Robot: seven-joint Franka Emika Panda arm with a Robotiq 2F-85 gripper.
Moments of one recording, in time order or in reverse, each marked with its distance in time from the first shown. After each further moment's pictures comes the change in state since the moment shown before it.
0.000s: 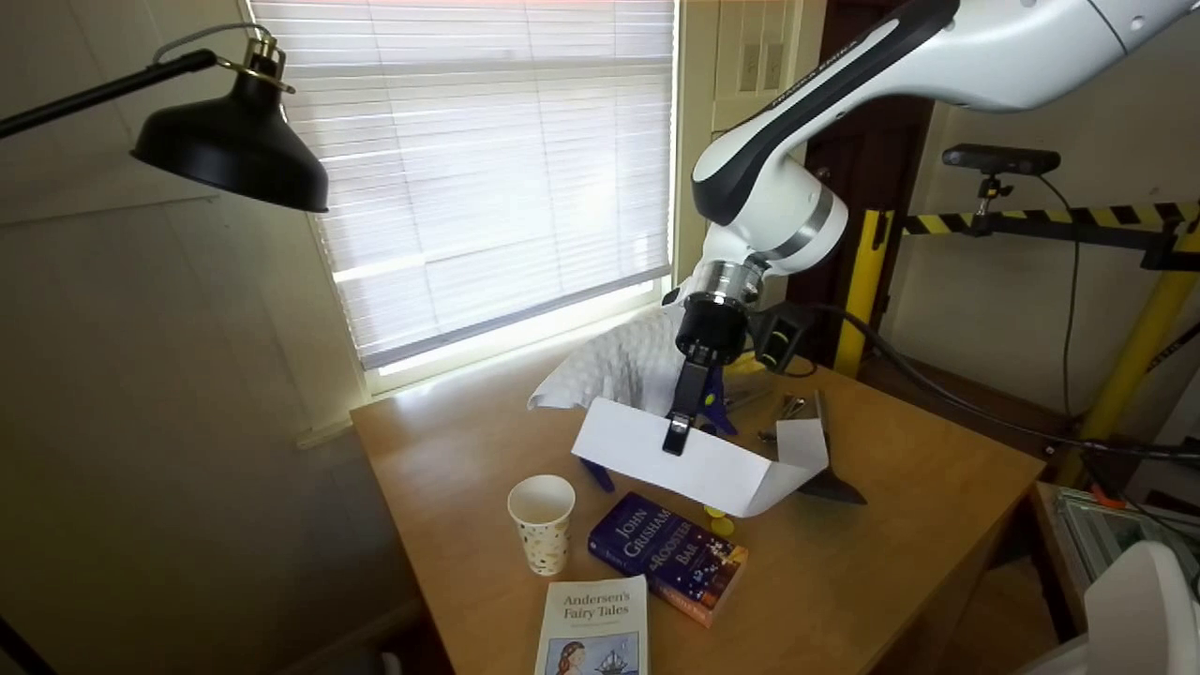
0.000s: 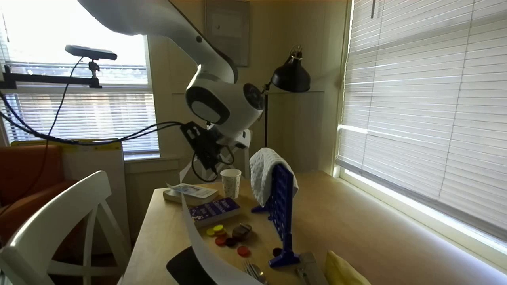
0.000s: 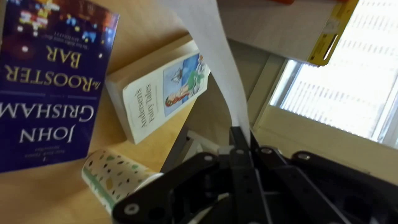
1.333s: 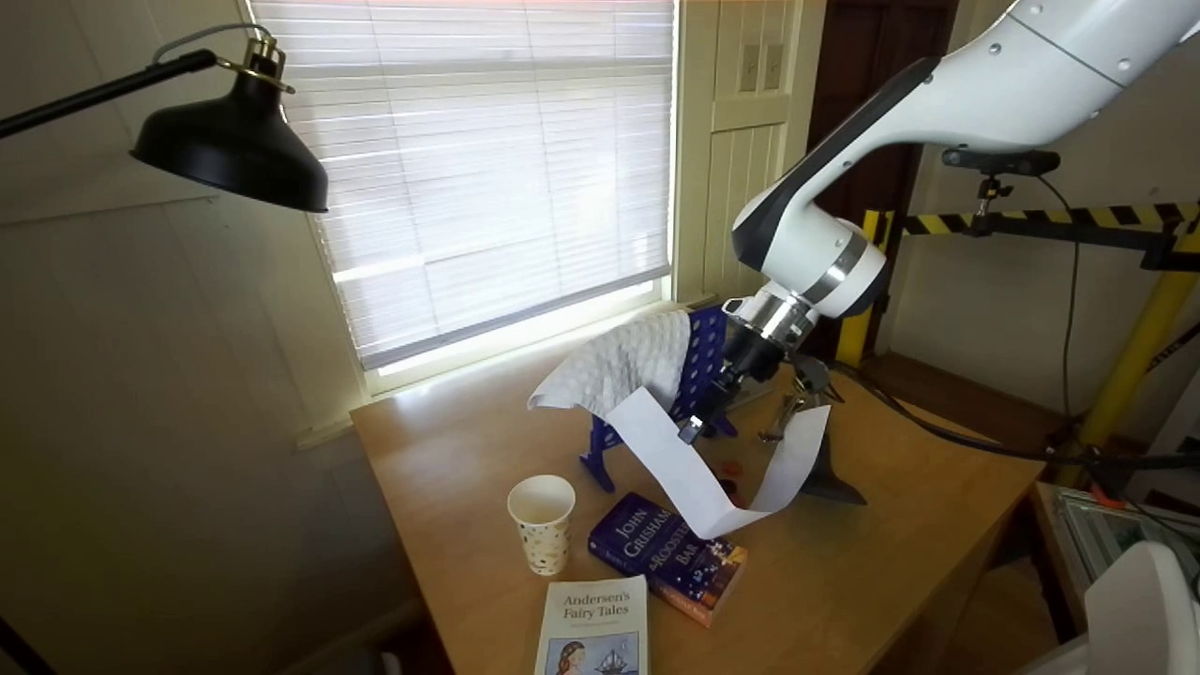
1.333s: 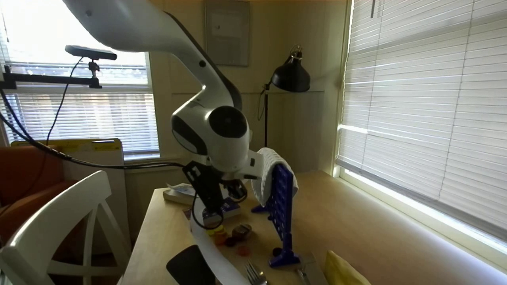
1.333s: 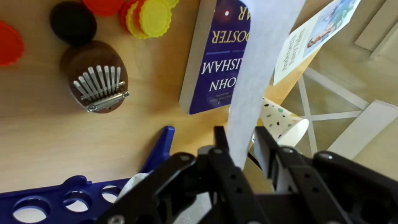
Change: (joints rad) arm 0.005 0.005 -0.087 -0.188 0.296 0.463 -0.314
